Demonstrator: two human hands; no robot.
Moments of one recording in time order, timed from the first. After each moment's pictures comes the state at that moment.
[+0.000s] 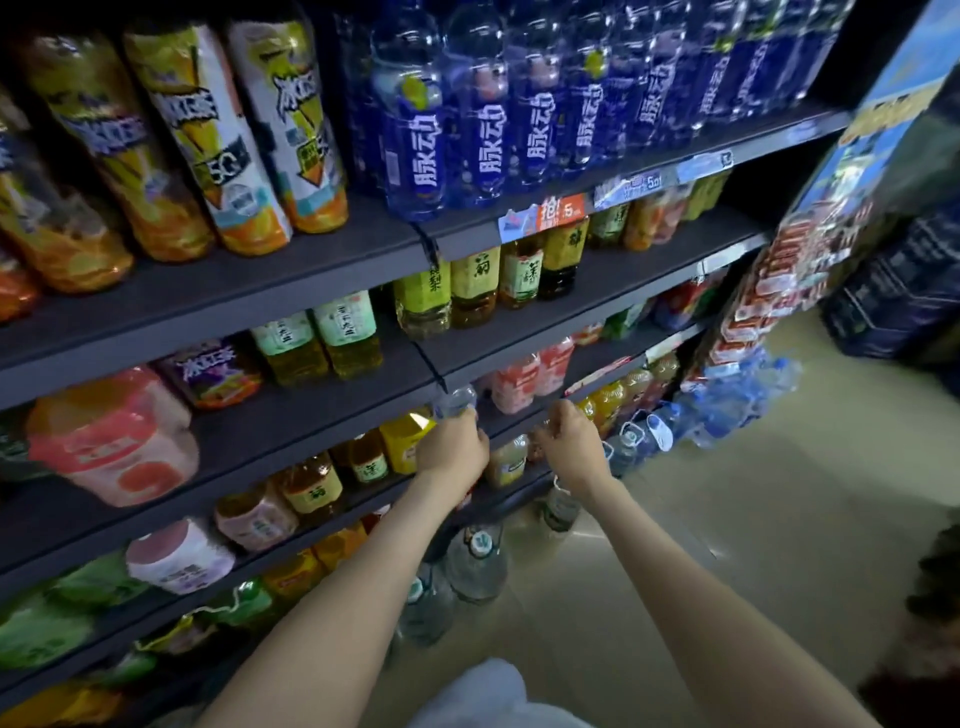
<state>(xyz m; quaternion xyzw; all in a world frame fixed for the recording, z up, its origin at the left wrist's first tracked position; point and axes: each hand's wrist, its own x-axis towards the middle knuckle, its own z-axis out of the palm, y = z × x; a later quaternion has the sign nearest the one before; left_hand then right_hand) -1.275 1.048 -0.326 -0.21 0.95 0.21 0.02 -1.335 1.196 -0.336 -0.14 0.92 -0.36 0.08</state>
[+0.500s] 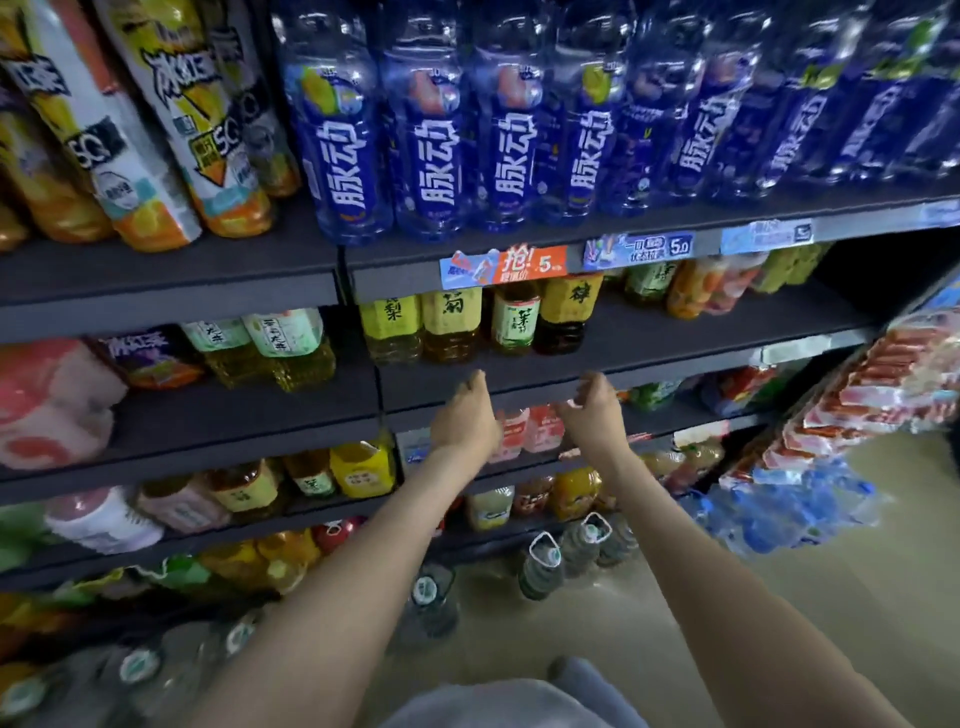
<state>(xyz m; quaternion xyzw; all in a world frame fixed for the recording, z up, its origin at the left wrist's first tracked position) -1.446 1.105 -0.324 -0.35 0.90 0.25 -0.03 -1.554 1.220 -0.334 -0.19 0.88 -0.41 0.13</state>
